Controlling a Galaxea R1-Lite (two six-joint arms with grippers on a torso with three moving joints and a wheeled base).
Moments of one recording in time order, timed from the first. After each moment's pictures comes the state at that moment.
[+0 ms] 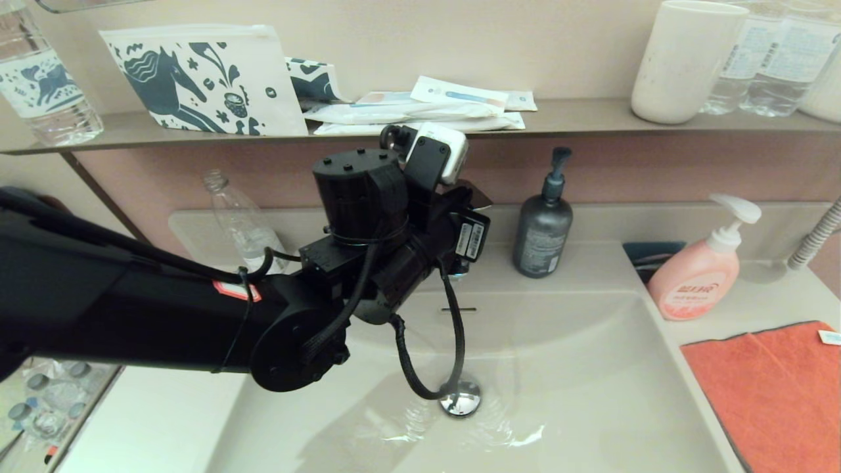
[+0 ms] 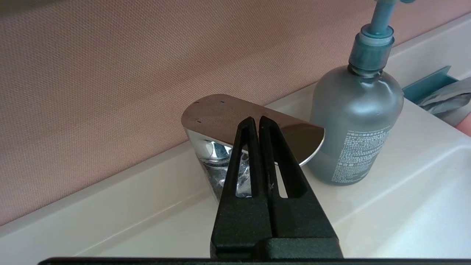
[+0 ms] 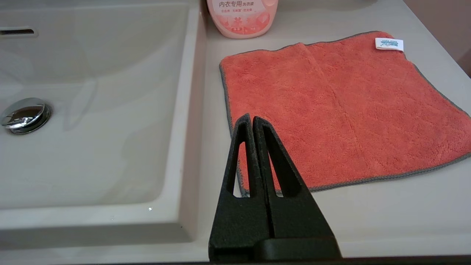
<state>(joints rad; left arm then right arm) -0.80 1.90 -1.13 -0.84 0.32 0.29 0.00 0.00 0.00 0.00 -0.03 0.02</state>
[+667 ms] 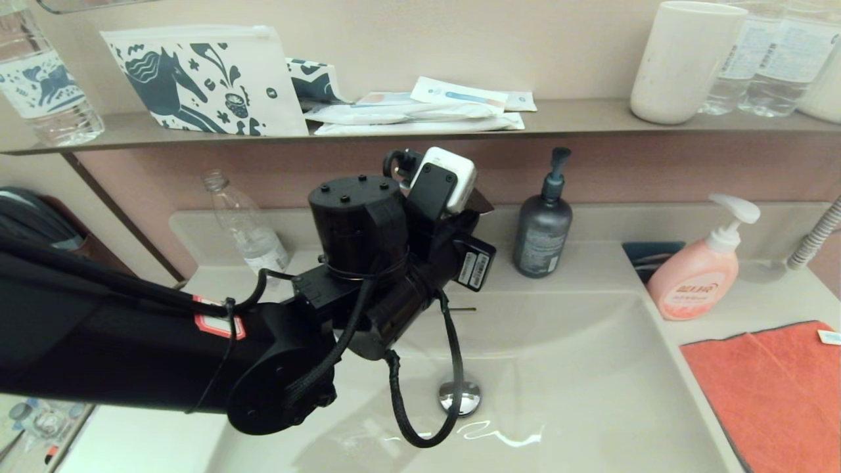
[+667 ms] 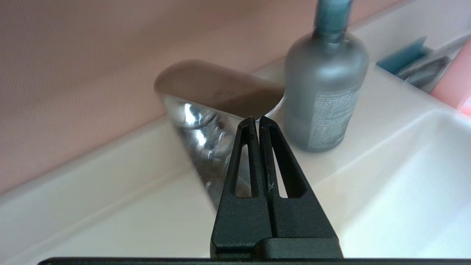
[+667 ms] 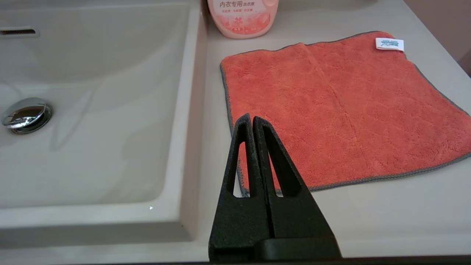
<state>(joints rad) -0.85 1.86 -1.01 -0.87 0.34 0.30 0.00 0.00 0.00 0.00 -0.03 0.02</state>
